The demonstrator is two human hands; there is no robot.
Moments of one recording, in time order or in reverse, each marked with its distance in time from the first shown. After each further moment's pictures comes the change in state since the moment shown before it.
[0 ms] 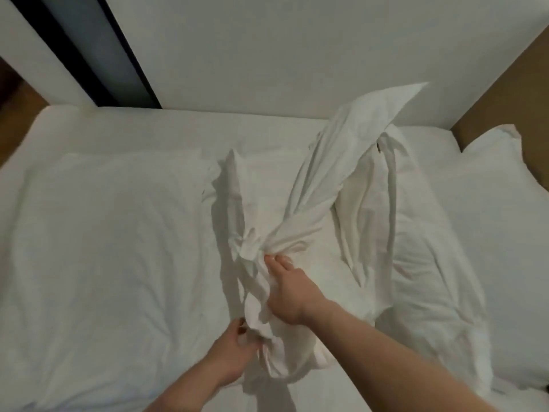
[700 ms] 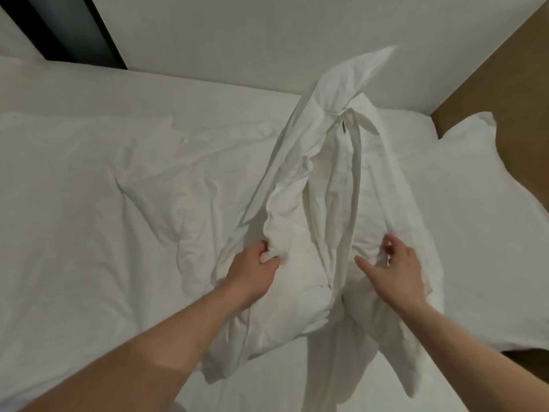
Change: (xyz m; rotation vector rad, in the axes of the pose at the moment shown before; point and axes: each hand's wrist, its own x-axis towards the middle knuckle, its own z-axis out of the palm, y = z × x) left_hand 0.043 0.106 0.019 0.079 0.154 0.294; right_hand -0.062 0.167 -0.055 0.136 0.666 0.501
